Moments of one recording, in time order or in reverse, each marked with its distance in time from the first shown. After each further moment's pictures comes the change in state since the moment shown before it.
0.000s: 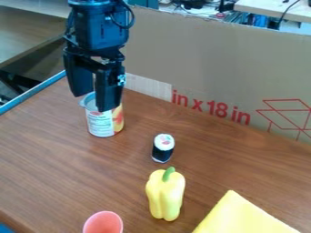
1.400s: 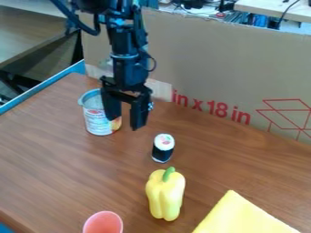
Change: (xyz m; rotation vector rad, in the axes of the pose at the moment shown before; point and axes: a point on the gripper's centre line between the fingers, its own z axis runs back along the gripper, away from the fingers) arm 0.083 0.047 -0.087 -0.051 0.044 0.133
